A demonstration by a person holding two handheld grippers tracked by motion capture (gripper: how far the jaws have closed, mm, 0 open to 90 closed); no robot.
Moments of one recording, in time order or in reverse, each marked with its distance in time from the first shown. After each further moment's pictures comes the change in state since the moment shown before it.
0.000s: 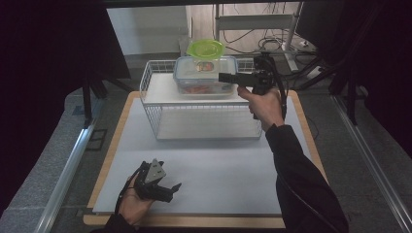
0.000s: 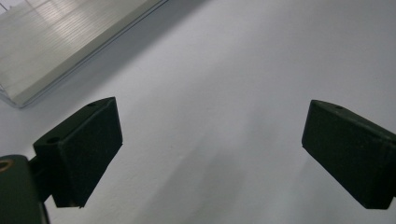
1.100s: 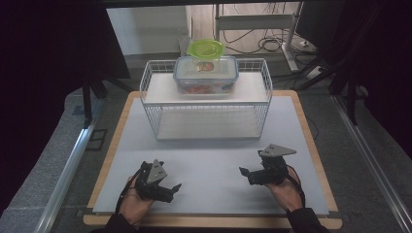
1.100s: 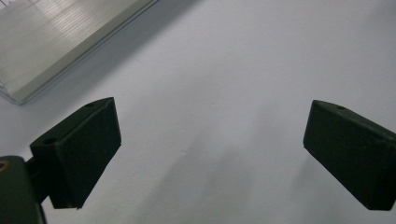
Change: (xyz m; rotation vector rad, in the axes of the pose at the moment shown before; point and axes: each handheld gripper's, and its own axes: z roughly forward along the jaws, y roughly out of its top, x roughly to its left) left arm 0.000 -0.003 0.005 0.018 0.020 0.012; right arm -0.059 -0.239 -0.036 0.197 -0.176 -0.377
